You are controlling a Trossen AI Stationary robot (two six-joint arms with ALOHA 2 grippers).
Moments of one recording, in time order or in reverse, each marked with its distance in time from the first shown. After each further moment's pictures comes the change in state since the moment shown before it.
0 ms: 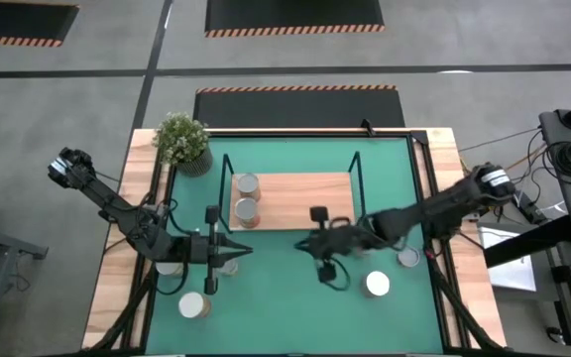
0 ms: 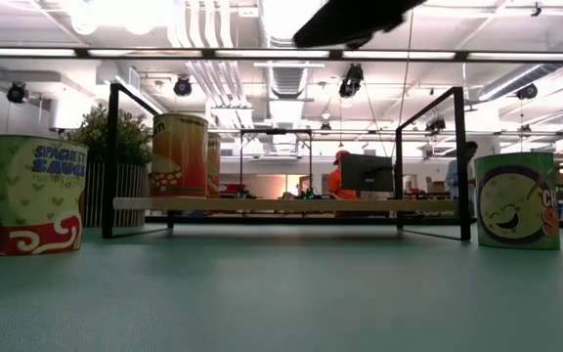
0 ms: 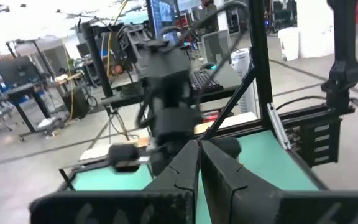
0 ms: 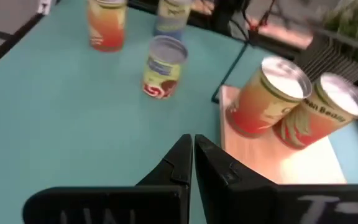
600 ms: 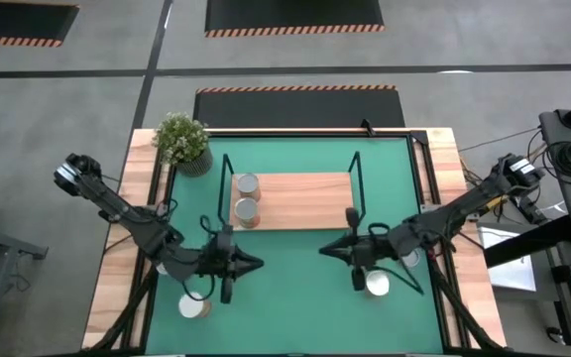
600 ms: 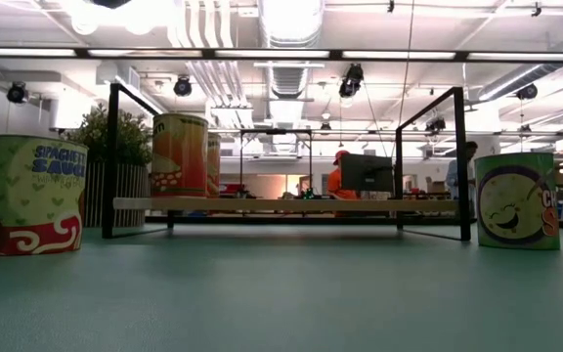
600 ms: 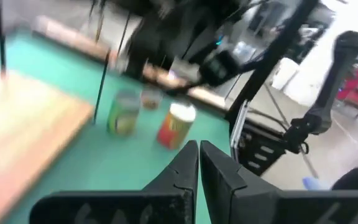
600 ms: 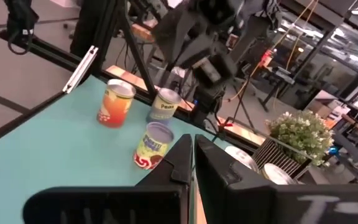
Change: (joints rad) left arm -0.004 0.154 0.030 -0.156 0.007 -0.867; right arm 0.158 -0.292 -0.312 0.440 0.115 -0.271
